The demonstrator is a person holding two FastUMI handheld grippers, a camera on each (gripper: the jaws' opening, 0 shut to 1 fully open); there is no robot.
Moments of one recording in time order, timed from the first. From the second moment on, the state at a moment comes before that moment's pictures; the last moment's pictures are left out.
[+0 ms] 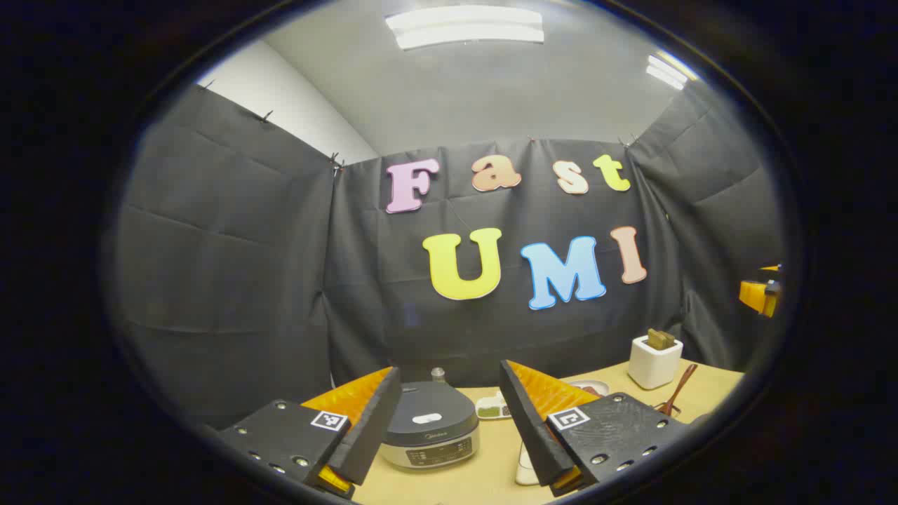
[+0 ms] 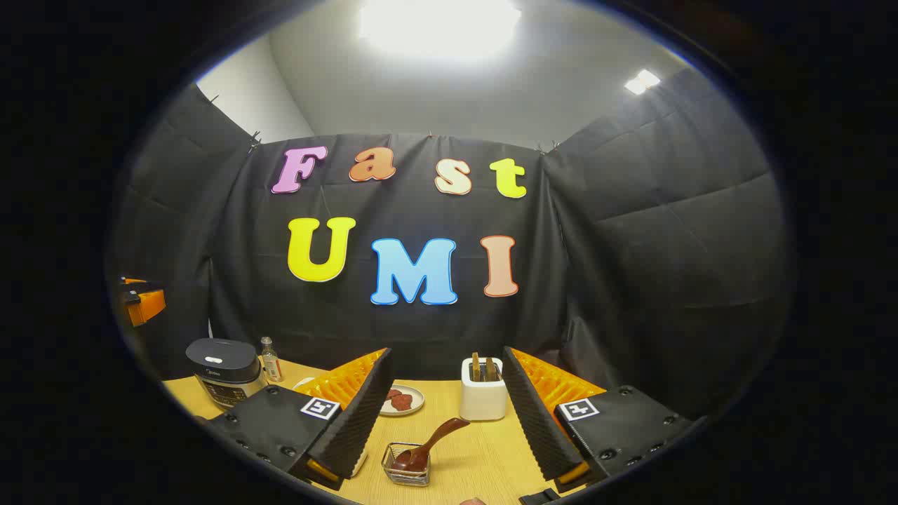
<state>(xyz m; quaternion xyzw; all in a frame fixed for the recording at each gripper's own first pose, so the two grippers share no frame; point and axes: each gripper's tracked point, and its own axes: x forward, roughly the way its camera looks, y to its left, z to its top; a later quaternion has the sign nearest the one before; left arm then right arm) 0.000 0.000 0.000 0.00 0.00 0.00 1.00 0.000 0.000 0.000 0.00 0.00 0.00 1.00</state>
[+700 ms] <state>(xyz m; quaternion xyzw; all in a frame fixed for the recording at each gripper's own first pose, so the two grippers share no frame) -0.001 0.002 -0.003 0.00 0.01 0.01 1.00 0.005 0.002 -0.003 0.00 0.00 0.01 1.00</state>
